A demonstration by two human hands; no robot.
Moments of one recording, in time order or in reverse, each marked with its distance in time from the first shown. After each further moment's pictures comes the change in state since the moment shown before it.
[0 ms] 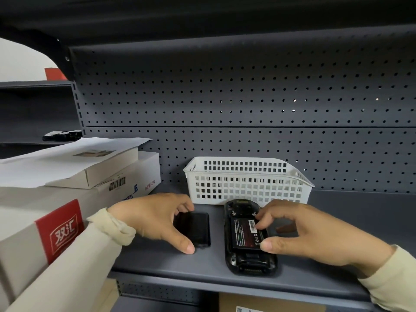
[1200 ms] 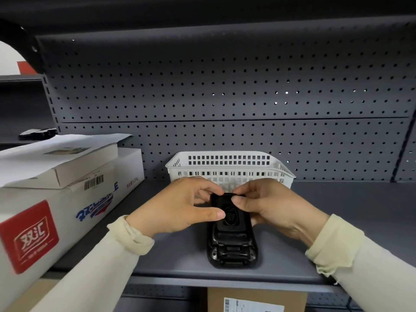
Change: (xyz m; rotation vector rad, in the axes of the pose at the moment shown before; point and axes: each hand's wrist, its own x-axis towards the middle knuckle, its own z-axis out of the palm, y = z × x) left_hand 0.023 0.051 0.026 -0.402 0.272 0.284; right_hand 0.032 -0.019 0.011 0.719 0.194 0.277
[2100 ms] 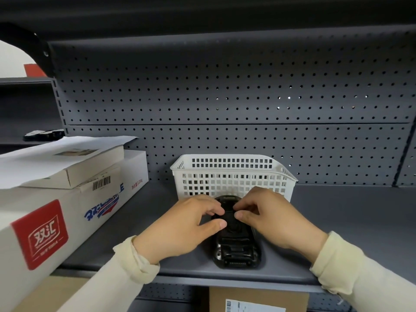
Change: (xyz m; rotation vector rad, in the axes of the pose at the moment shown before) left_hand -0.018 0.000 0.018 0.240 0.038 0.031; right_hand -0.008 0.007 0.006 -0.859 0.168 -0.302
